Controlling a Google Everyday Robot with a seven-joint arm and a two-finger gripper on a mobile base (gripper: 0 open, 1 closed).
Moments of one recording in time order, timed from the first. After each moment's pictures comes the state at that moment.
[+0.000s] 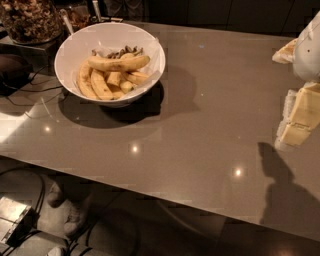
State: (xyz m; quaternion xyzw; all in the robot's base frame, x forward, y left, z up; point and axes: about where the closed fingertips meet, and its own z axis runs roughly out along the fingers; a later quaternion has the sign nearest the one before) arm 0.438 -0.216 0.977 -0.60 0.78 -0.04 0.16
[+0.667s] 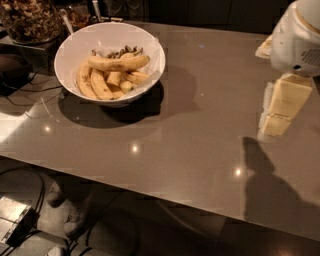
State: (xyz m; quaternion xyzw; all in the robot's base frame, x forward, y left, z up) arm 0.450 -0.195 0.980 -0.62 0.78 -0.04 0.14
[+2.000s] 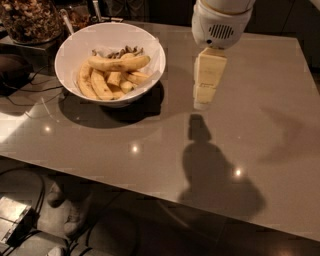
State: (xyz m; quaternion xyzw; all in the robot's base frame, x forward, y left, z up) arm 0.530 -0.098 0.983 -0.65 0.74 -0.07 0.13
